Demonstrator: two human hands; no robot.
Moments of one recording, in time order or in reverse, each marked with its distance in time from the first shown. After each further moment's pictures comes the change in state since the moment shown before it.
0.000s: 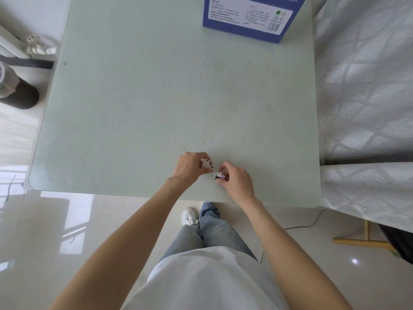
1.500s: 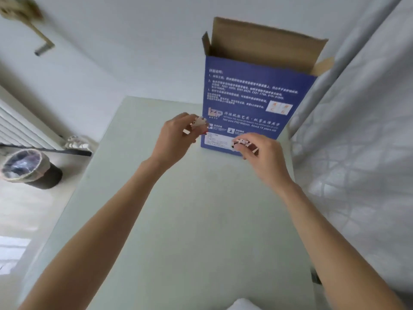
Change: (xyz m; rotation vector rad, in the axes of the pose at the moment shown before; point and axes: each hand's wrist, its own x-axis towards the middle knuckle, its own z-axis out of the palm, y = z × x) left_hand 0.106 0.175 -0.276 -0.208 0.607 0.516; right_hand 0.151 -0.128 -0.306 0.229 0.467 -0.609
